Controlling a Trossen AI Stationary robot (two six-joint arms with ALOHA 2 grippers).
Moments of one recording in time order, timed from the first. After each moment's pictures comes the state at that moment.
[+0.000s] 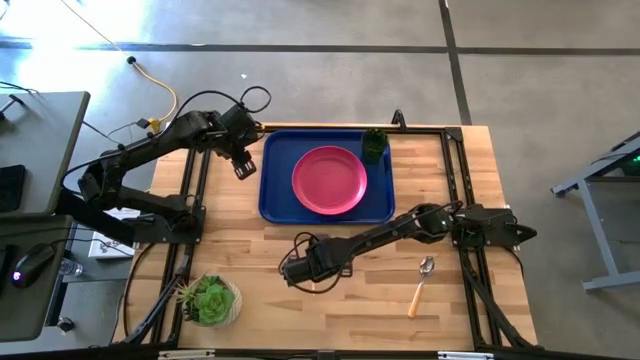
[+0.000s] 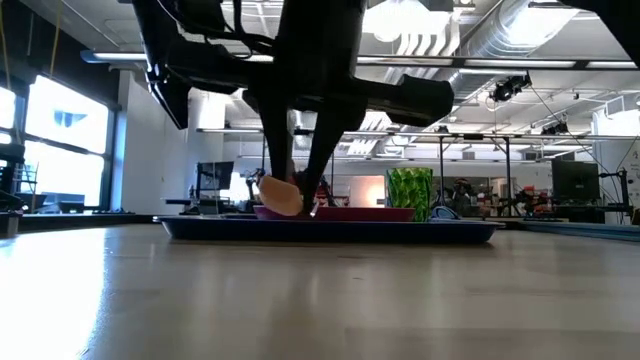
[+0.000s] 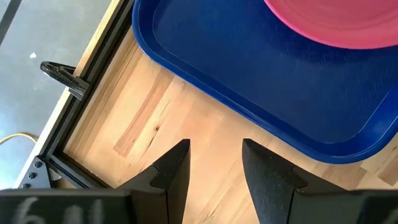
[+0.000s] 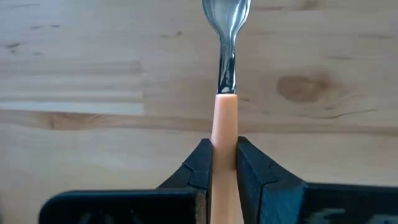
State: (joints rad) left arm 0.61 1.26 1.15 -1.11 -0.14 0.11; right arm 0.32 2.42 2.18 -1.15 0.12 1.89
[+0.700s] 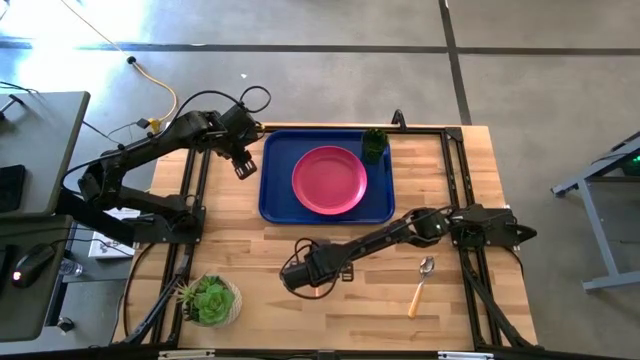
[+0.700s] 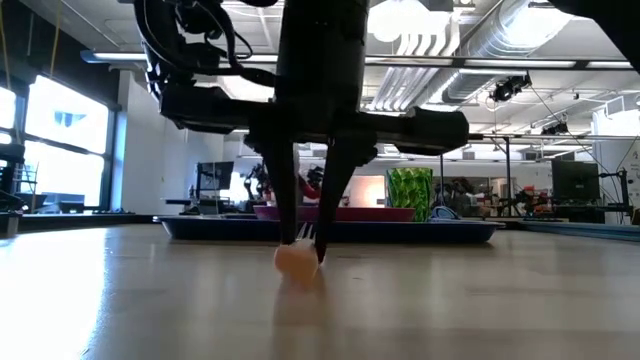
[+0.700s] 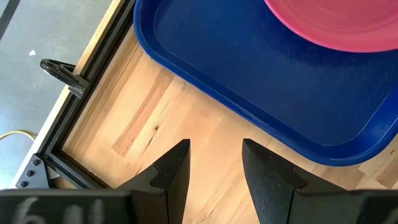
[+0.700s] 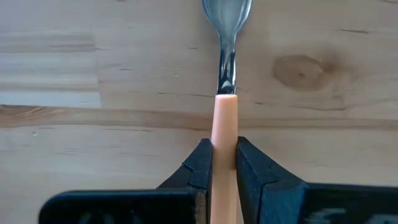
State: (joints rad) left arm 0.61 1.26 1.15 -1.10 -0.14 0.09; right arm 0.34 2.49 2.18 -1.15 0.06 1.89
